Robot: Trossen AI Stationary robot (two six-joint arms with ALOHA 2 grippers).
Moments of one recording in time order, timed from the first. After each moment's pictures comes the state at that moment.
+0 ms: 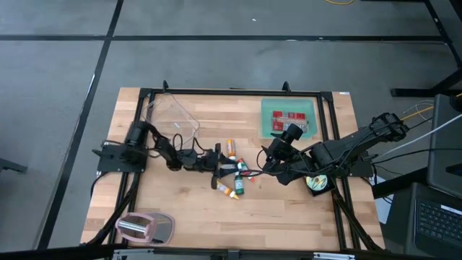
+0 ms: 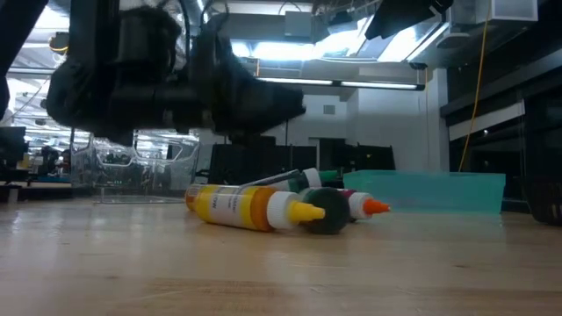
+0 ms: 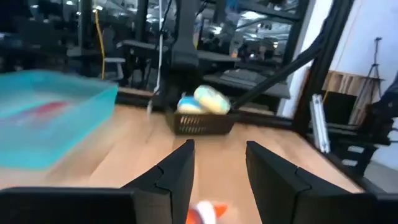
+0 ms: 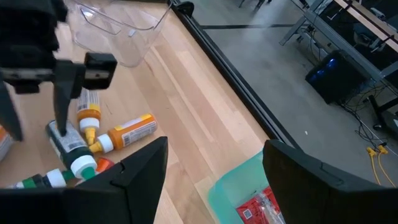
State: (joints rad) left arm -0.15 2.02 0.56 1.55 -0.13 -0.17; right arm 0.44 1.42 1.23 -0.87 0.97 0.54
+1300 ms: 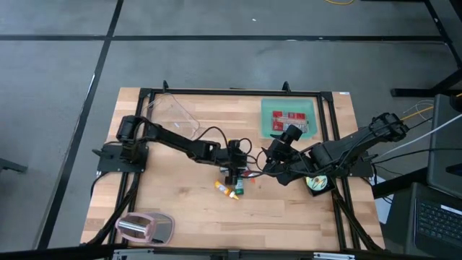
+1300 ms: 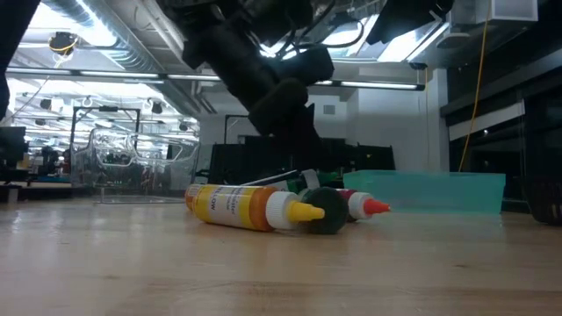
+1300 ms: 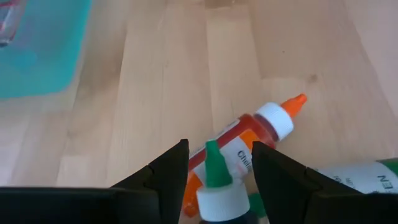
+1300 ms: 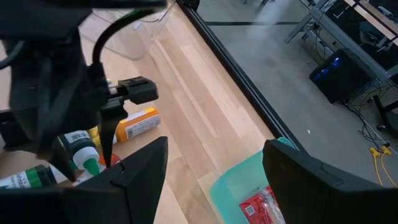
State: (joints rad) left arm -0.09 1.92 1.17 -0.03 -0.15 0.05; right arm 0.44 1.42 1.21 -0.86 0.95 0.53
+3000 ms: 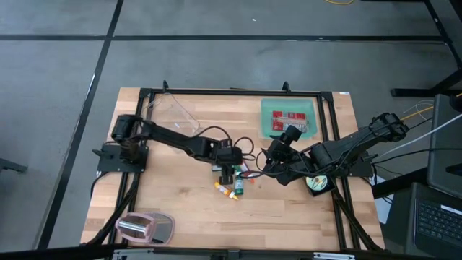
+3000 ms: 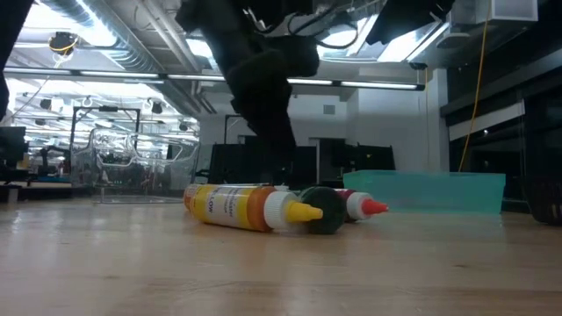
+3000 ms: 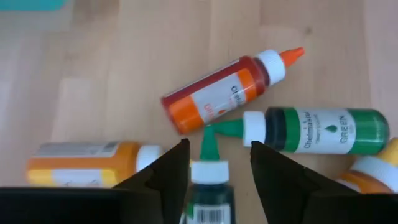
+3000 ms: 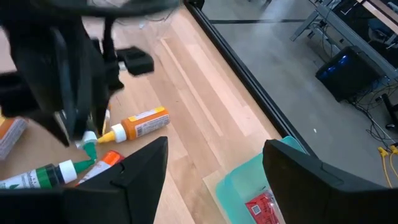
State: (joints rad) left arm -0.10 1.87 1.29 -0.44 -0.13 -0.12; right arm 0.44 1.42 1.21 -0.85 0.92 0.53
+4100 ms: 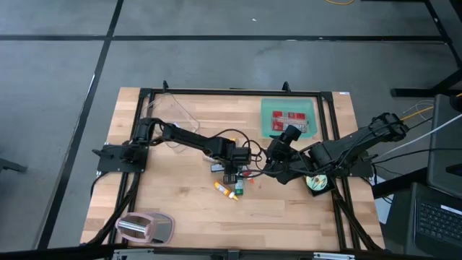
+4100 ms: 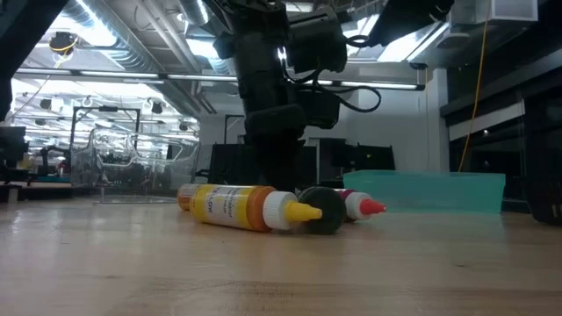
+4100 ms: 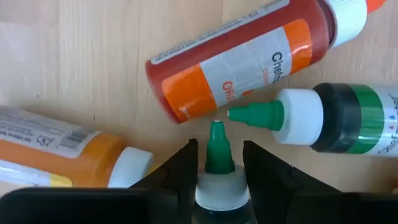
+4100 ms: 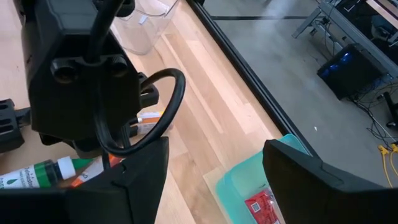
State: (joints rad) left arm -0.05 2.10 1.50 -0.67 -0.05 -0.12; right arm 0.44 1.42 1.20 -0.85 0.91 0.52
